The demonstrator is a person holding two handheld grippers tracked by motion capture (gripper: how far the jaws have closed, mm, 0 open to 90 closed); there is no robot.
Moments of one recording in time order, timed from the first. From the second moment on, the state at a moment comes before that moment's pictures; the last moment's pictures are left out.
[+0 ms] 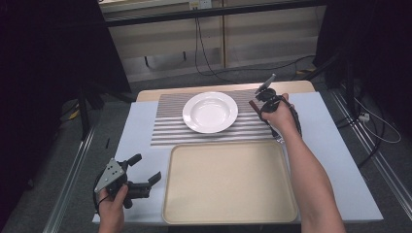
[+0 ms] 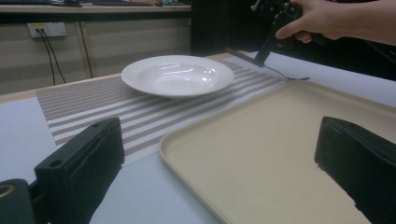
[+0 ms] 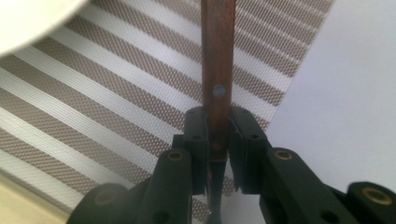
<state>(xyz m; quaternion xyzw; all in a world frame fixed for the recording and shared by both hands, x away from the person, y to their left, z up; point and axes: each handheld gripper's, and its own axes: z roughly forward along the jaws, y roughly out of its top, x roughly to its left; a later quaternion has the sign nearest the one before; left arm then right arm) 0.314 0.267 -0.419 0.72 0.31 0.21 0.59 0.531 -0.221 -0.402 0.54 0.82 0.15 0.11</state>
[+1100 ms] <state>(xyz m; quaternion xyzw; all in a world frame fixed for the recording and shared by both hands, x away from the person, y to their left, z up) 0.310 0.254 -0.408 0.71 0.30 0.21 0.60 0.432 -0.240 -0.353 0.48 0.72 0.47 0.18</state>
